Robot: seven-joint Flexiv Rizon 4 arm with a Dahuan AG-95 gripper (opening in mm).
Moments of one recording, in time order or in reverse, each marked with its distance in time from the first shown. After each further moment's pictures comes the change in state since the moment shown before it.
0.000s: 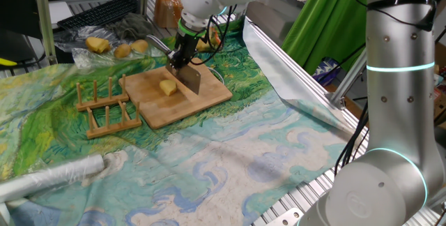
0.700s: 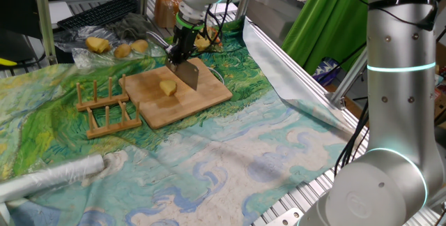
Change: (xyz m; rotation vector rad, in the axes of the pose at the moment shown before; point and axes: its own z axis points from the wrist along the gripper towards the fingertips) arm -0.003 0.010 -0.014 0.007 0.027 0.059
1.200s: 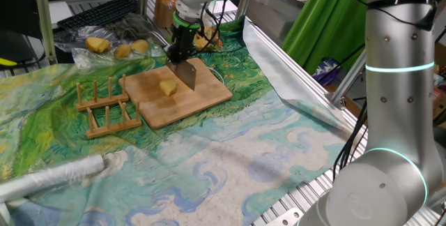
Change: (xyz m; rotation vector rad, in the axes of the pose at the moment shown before) arm -0.001 0.001 0.001 0.041 0.027 0.100
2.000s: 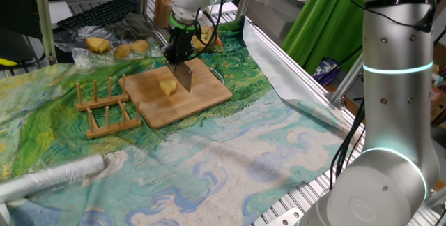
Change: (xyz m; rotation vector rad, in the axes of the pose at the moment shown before) arm 0.006 0.014 -0.007 0.014 -0.027 0.022
